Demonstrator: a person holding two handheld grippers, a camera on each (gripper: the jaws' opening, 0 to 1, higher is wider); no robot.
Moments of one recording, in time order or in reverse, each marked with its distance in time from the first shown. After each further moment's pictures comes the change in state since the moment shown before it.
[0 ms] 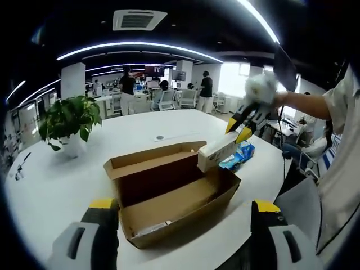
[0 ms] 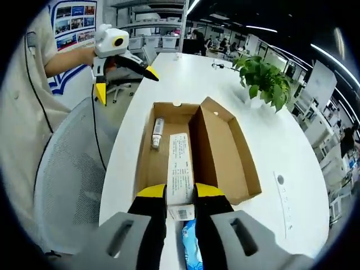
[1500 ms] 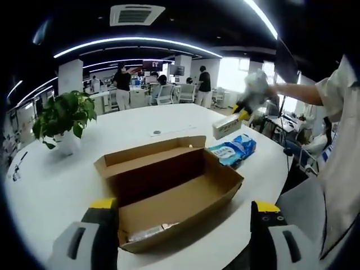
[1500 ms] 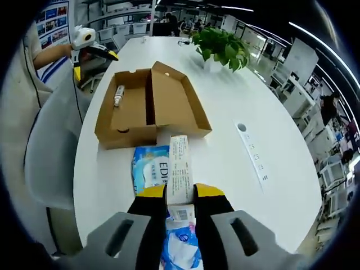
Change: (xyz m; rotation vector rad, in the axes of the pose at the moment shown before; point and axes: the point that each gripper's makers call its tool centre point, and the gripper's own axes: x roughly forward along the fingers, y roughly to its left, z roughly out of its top) left arm 0.027 -0.006 -0.003 -0.003 0.034 -0.010; right arm -0.081 -0.103 -0.133 0.124 0.160 -0.140
